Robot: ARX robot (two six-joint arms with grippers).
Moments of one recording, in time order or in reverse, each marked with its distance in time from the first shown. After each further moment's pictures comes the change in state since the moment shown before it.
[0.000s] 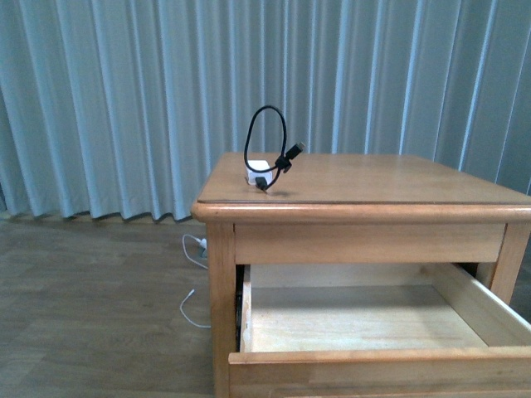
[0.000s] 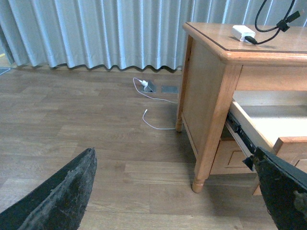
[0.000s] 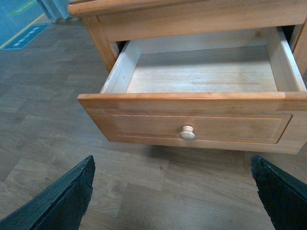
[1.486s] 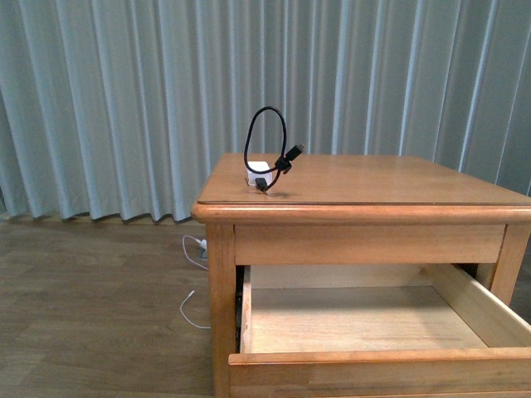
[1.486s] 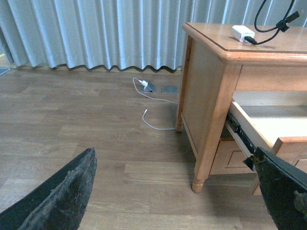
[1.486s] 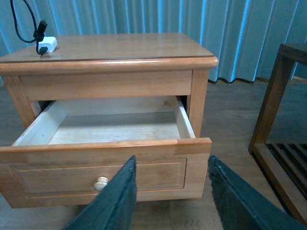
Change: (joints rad) left arm 0.000 0.000 0.000 0.000 0.000 0.000; right arm -0.200 -0.466 -0.279 0.158 0.134 -0.163
